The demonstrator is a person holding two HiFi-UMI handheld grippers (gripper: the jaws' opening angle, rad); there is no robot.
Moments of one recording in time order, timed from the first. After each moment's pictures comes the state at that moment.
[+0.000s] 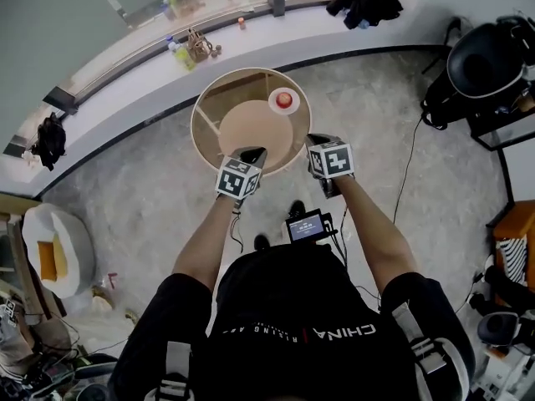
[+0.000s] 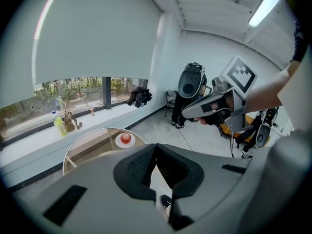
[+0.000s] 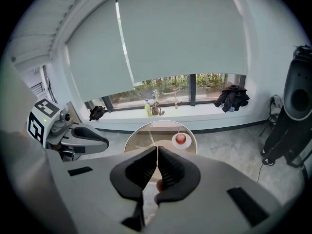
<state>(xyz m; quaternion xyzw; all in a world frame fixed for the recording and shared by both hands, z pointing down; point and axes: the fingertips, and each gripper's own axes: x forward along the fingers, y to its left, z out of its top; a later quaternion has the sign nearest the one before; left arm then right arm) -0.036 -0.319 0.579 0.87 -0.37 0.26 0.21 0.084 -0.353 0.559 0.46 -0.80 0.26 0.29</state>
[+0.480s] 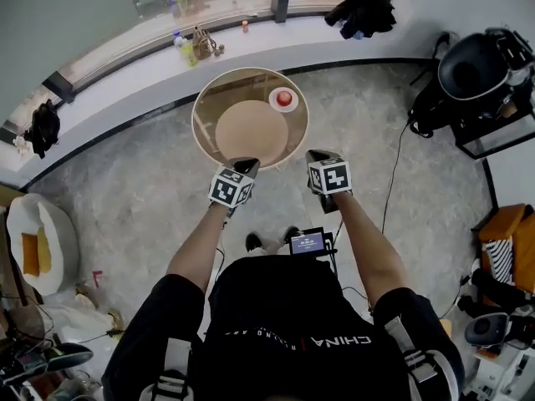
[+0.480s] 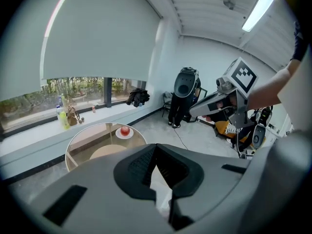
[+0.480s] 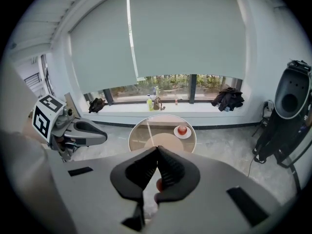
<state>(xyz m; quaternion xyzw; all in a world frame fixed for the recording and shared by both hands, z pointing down) -0.103 -0.214 0.588 0.88 -0.36 0.24 0.21 0.038 -0.237 0.559 0.47 -0.79 0.24 0.31</state>
